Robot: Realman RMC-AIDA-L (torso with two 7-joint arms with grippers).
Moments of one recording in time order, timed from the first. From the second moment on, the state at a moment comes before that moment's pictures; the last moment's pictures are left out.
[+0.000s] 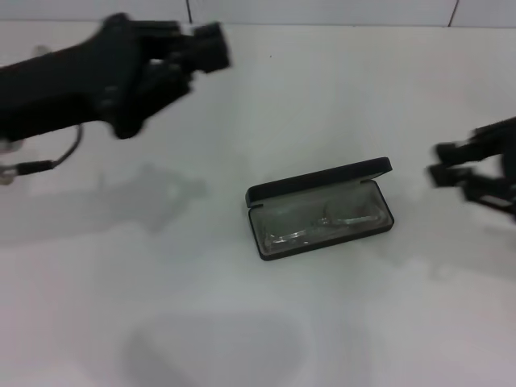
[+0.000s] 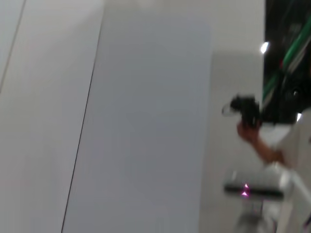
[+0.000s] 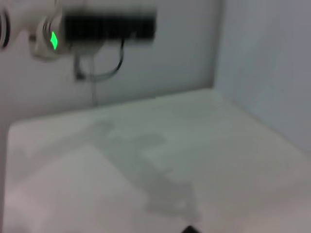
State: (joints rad) left arm -0.41 -2.00 1.07 0.82 1.21 1.85 -1.45; right arm 0.11 2.01 -1.26 -1.91 -1.85 -1.57 2.10
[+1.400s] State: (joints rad) left arm -0.75 -2.09 1.22 0.59 1.76 1.24 -1.56; right arm 0.11 2.01 -0.62 -1.13 -1.67 -1.76 1.67
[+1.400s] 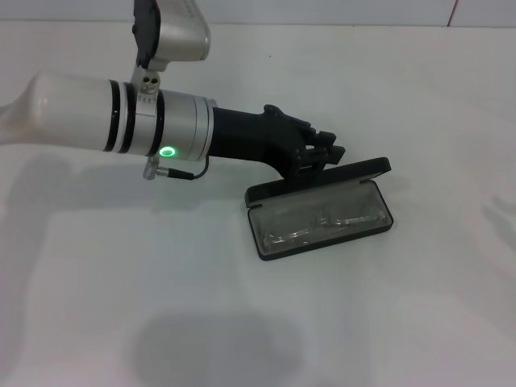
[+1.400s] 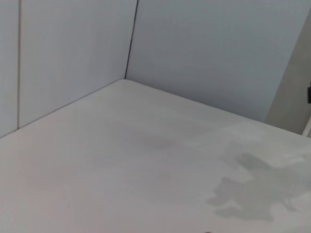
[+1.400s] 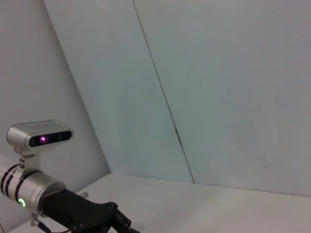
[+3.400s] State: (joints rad) left arm -0.65 -2.07 1.36 0.80 1.61 1.54 -1.58; right arm 0.16 2.01 -0.67 -1.01 -1.71 -1.90 1.58
